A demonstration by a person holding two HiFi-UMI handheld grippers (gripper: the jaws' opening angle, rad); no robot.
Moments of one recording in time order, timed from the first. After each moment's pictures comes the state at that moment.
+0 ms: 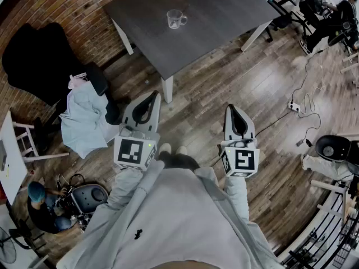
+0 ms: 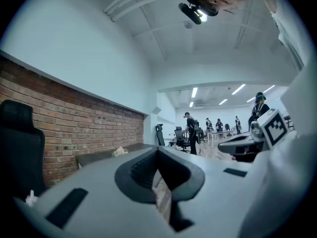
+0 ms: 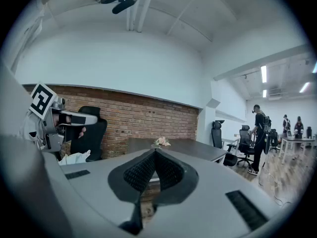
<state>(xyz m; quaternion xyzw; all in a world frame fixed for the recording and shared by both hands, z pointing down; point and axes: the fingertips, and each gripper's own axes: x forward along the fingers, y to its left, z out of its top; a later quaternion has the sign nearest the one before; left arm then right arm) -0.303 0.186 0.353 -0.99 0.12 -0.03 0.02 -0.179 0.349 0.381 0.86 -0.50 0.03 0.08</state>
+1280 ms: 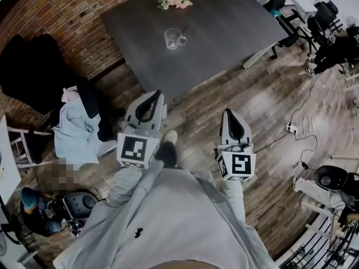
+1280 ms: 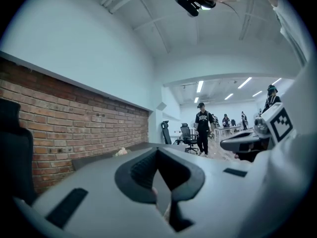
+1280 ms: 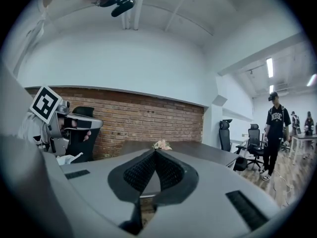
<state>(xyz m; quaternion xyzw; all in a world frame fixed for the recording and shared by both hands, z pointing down) -0.172 0.108 0.367 -0.99 0.14 -0.05 0.04 -0.057 0.264 0.392 0.84 -0.53 0.03 0.07</state>
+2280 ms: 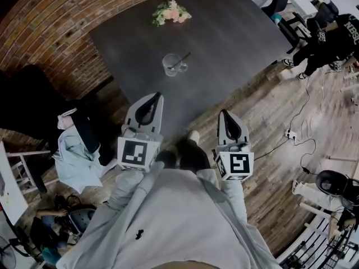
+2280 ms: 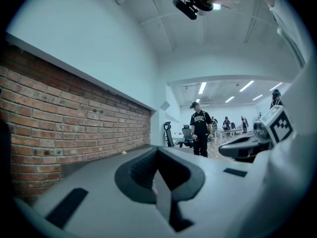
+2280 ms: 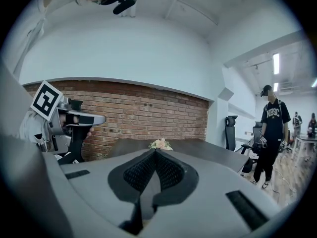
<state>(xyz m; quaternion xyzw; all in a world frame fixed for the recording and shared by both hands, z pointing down) -0.076 -0.019 0.367 -0.99 0.14 -0.04 0.01 0.031 0.131 0.402 0.84 -0.53 0.06 0.09</state>
